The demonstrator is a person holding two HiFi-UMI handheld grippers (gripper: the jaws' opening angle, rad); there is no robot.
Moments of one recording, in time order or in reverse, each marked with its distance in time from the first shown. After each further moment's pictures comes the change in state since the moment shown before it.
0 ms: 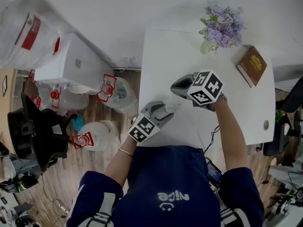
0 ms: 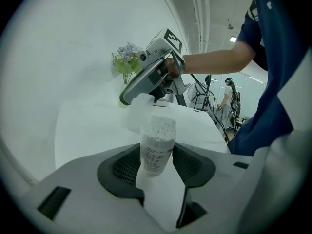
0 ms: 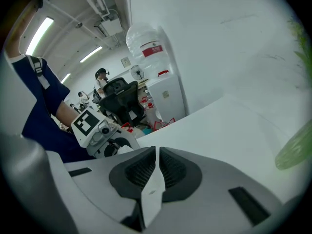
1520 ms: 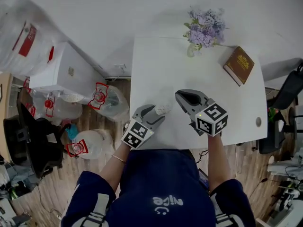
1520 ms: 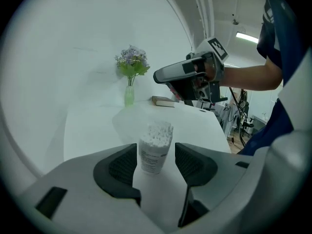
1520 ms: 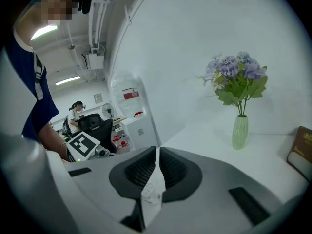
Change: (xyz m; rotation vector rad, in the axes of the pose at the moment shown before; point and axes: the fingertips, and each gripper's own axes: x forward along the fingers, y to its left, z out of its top) left arm -0.010 -0.008 0.009 -0.026 0.016 0.092; right arm -0.091 0.029 -0.009 0.166 -0.523 -0.387
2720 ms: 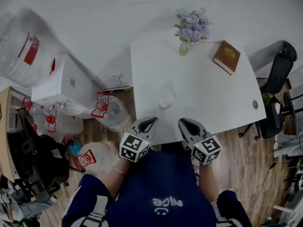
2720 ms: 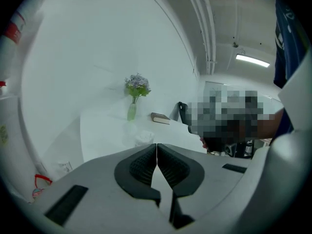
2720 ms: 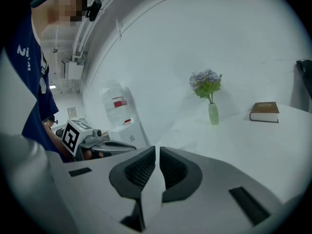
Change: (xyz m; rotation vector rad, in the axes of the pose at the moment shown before) left arm -0.105 -0.038 0.001 -0.113 -0.203 -0.018; right arm -0.062 0.120 -0.085 0.174 -0.181 -0.293
